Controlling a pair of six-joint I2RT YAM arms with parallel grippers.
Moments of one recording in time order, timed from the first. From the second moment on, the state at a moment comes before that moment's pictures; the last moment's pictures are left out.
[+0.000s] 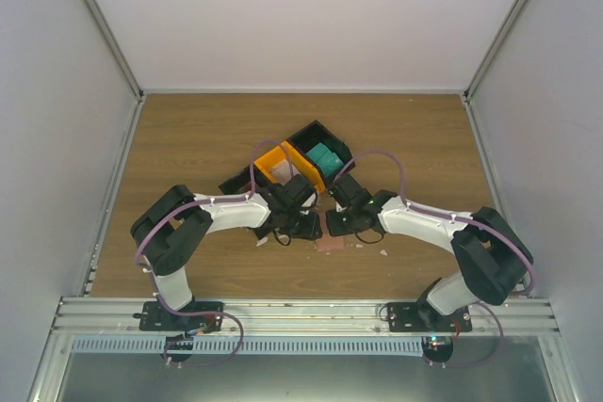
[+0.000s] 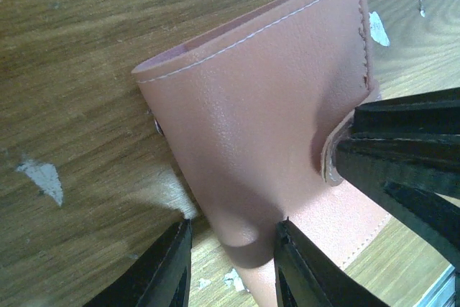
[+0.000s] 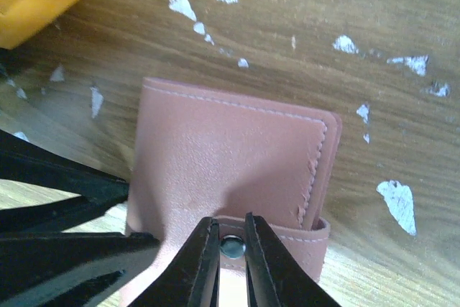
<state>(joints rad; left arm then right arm) -0.83 1.77 0.98 -0.30 0.31 -0.65 0.75 1.50 0.81 -0.45 -0.05 0.51</state>
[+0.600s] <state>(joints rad) -0.82 1.77 0.97 -0.29 0.31 -0.65 0.75 1.50 0.77 -0.42 -0.06 0.51</state>
